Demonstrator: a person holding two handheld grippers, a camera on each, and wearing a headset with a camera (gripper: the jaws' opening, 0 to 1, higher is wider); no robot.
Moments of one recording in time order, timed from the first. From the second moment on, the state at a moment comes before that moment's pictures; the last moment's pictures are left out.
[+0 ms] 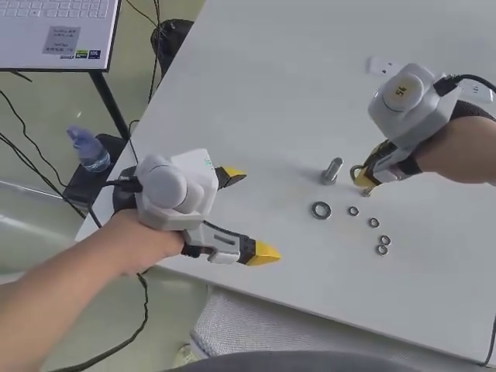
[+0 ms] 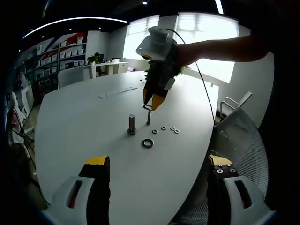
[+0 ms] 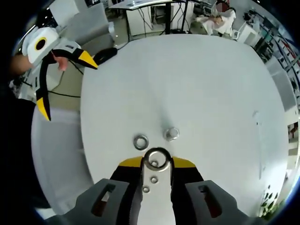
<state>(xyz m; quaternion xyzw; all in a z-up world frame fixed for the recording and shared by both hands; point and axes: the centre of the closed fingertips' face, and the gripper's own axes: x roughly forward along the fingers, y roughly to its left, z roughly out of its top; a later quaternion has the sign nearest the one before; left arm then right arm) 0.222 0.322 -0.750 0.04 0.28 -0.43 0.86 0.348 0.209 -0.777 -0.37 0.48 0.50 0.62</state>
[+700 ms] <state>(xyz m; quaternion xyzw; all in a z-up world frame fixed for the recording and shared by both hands) 0.224 0.331 -0.756 0.05 0.28 -0.43 0.86 0.378 0.229 -0.792 -0.39 0.47 0.50 0.62</state>
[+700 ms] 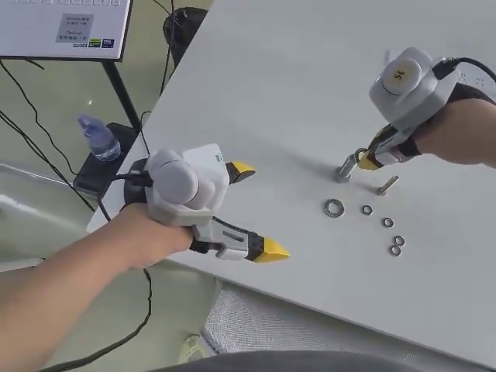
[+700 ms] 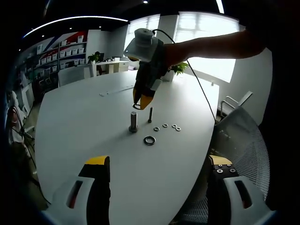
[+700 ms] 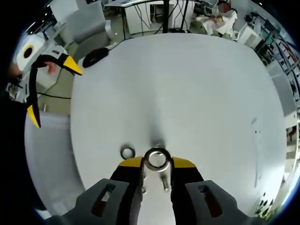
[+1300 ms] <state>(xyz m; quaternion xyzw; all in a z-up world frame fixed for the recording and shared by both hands) 0.224 0.337 -0.757 0.04 0.28 -0.43 0.85 0.382 0.237 -0.812 -0.41 0.47 0.50 0.60</state>
